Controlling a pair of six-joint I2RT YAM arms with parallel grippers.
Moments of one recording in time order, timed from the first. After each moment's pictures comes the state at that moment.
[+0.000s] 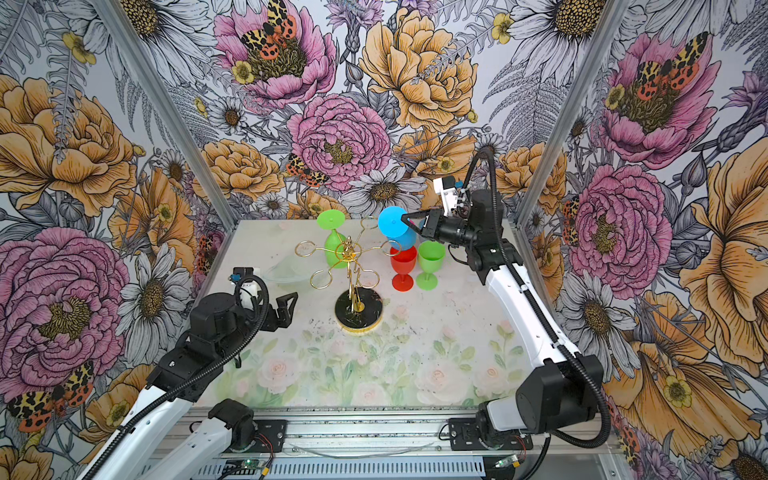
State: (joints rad) left arm -0.40 0.63 0.73 -0.50 -0.06 -0.27; right arm 0.17 1.38 1.37 -0.17 -0.90 0.71
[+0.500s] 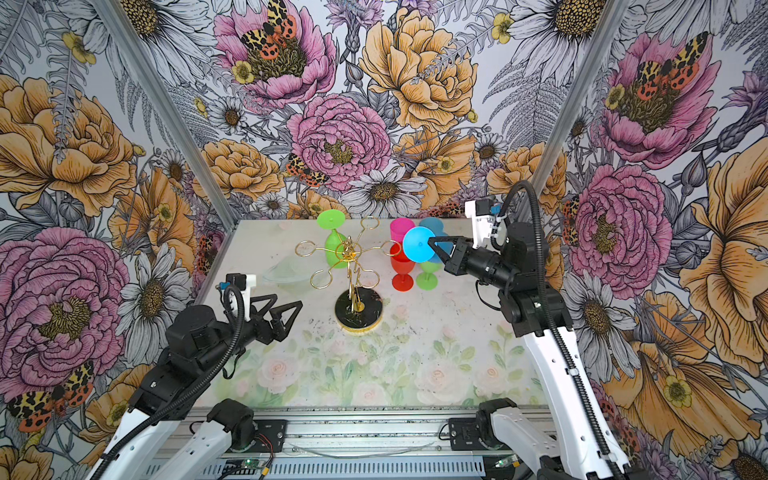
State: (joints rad) left arm -0.40 0.51 0.73 -0.48 0.26 -0.40; right arm 0.15 0.97 1.25 -0.53 -0.69 0.49
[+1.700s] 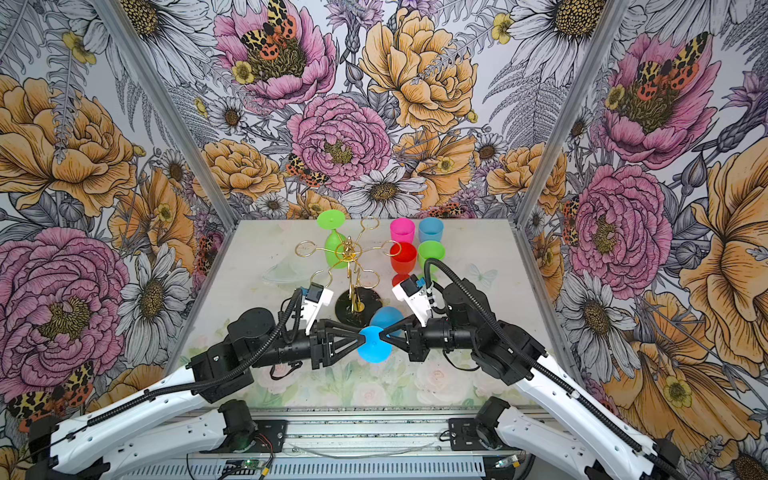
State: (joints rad) left arm -1.01 0.80 0.71 -0.02 0.35 -0.77; right arm 0.76 0.84 0.97 -0.60 -0.60 0.40
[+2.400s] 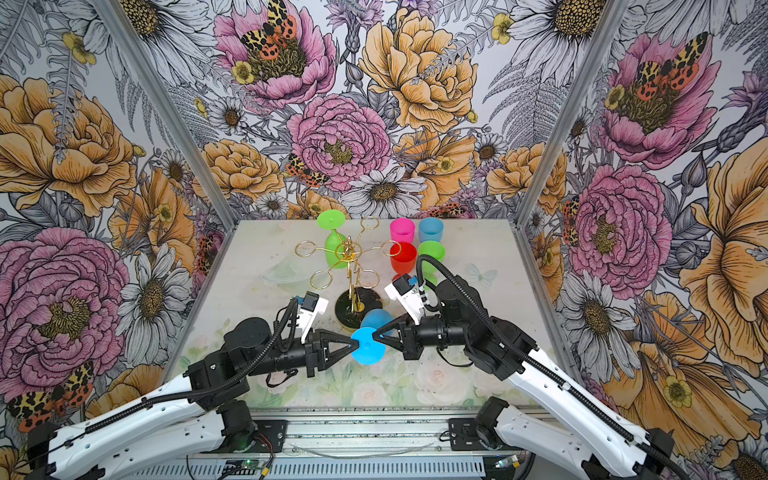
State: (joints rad) left arm -1.02 0.72 0.63 -0.02 0.35 -0.77; right arm 0.77 0.88 0.98 -0.56 -0.64 0.41
